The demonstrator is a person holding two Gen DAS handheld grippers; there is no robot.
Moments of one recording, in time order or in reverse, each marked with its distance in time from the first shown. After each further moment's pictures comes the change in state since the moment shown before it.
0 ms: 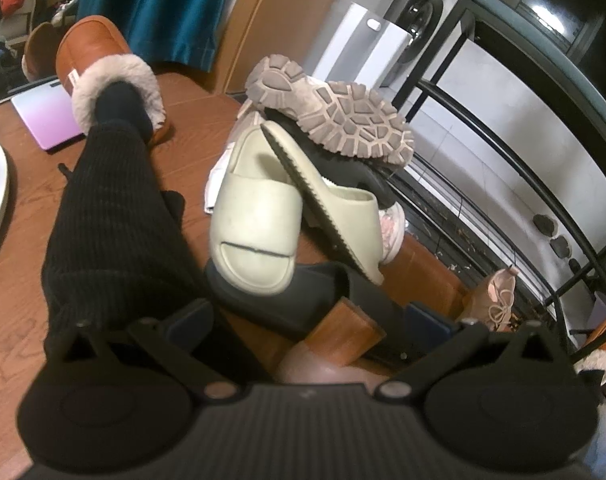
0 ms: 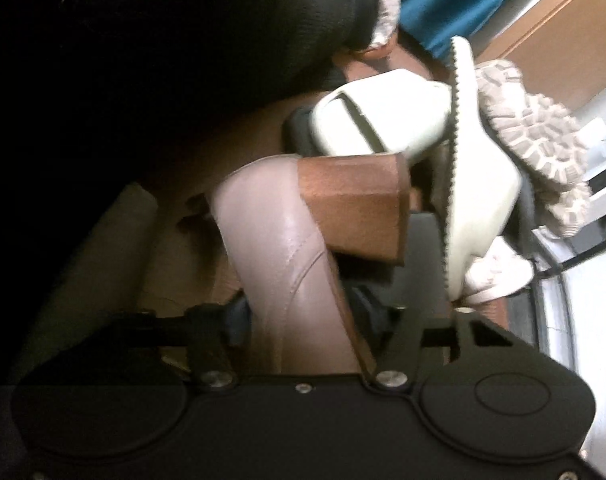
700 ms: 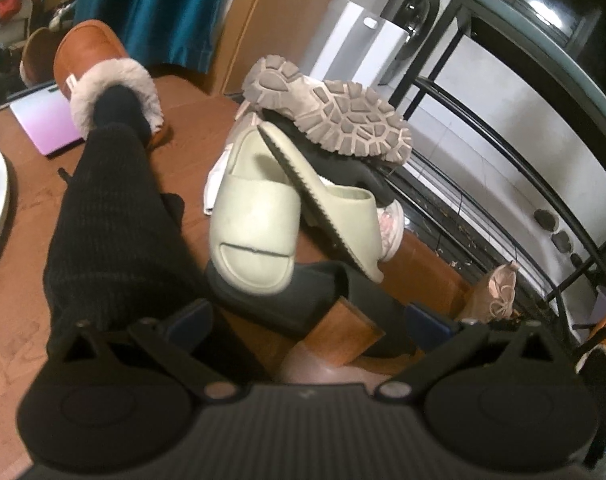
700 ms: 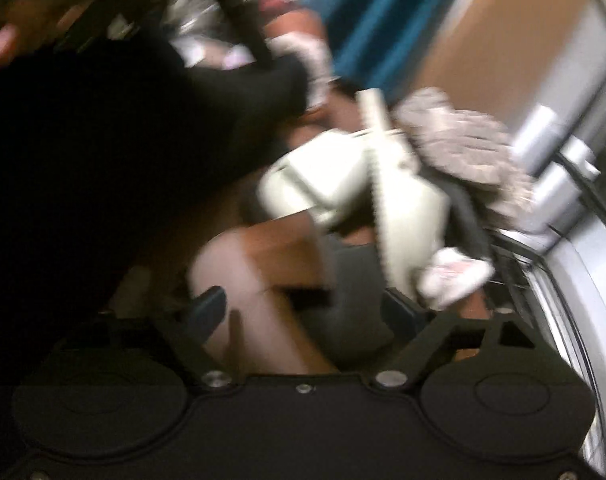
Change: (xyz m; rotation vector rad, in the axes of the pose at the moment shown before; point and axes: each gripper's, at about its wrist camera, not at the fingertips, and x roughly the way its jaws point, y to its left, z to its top) left arm -0.002 -0.001 0.001 0.018 0.003 0.001; right arm -0.049 -0.025 -0.013 0.078 -0.137 0.047
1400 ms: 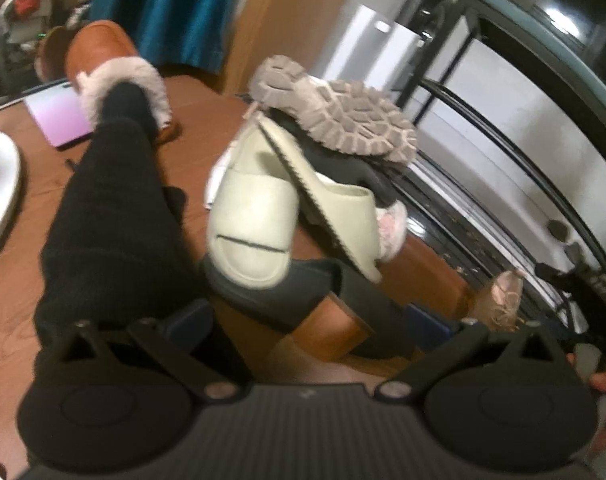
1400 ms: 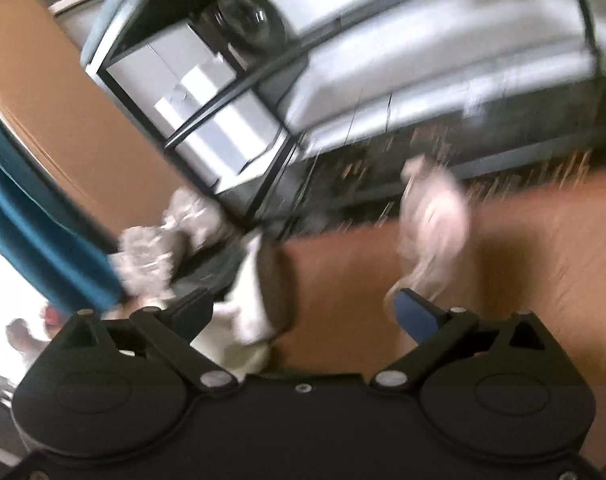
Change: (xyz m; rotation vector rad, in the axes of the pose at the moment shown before) left arm 0.003 -0.019 -0.007 -0.016 -0.013 0.002; right arm -0.080 -0.167 -0.099 1.337 -0.214 -0.453
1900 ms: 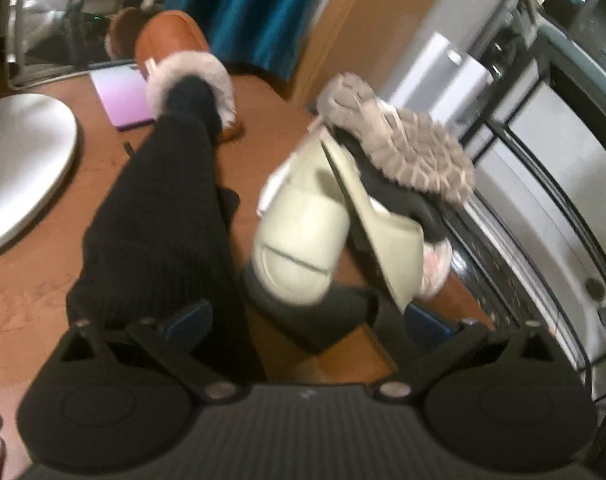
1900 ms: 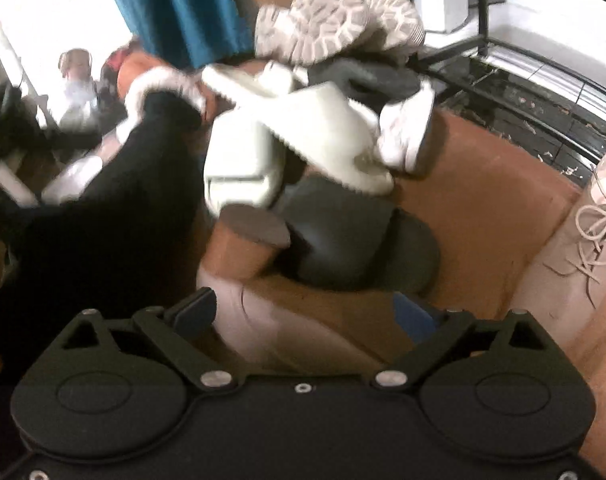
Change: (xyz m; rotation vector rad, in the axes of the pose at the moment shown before) left arm -0.004 0.004 0.008 -0.140 -0.046 0.184; right arm 0.012 0.097 -0.071 -0.368 0.408 0.319
